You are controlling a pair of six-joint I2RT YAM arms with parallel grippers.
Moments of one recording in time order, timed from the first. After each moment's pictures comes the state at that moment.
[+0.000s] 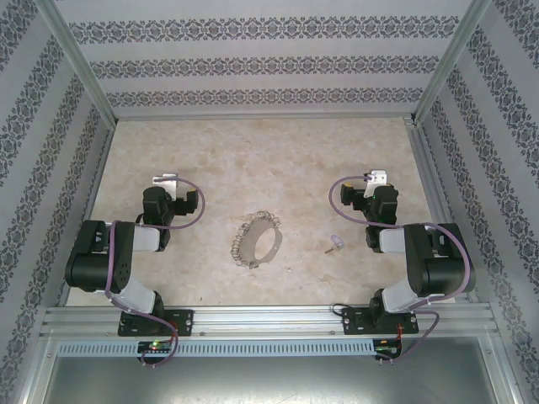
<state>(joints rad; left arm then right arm) 0.02 1.57 0.41 0.71 0.00 0.01 0.00 1.53 0.37 0.79 -0.01 0.03</state>
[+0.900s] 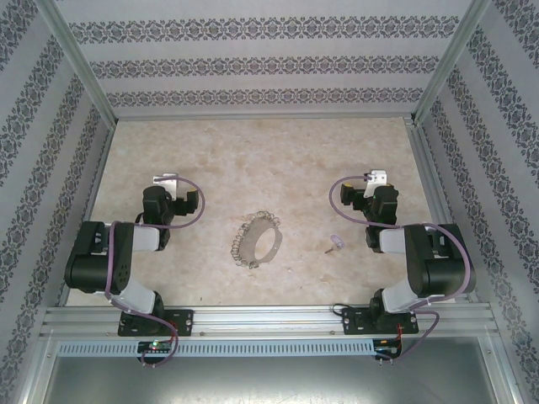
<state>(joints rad) 0.02 1.55 0.43 0.65 0.01 0.01 0.00 1.51 0.37 0.78 -0.01 0.03</state>
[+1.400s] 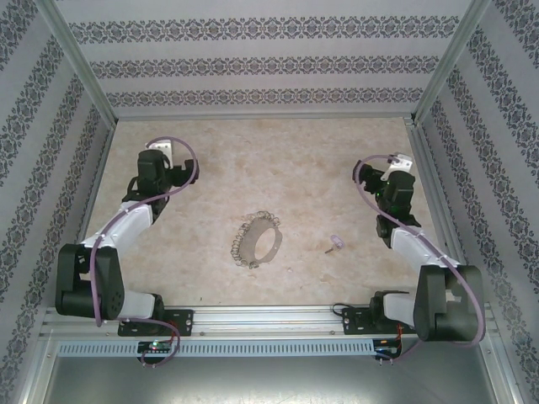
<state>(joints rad) -0.05 1.38 0.82 0.04 -0.01 -0.16 -0.05 1.23 0.52 0.42 0.00 0.35</state>
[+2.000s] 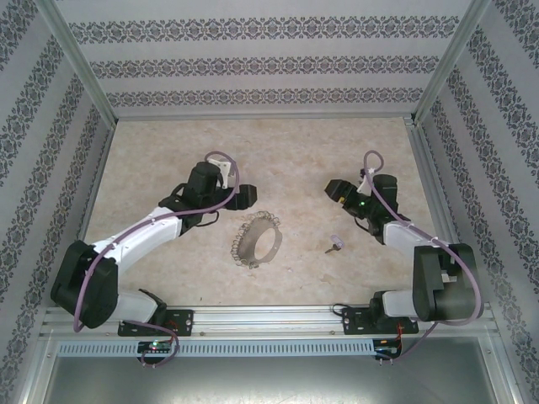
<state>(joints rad) -0.49 1.38 0.86 -0.12 0.19 -0.45 0.06 1.36 0.52 0.29 -0.60 0.77</state>
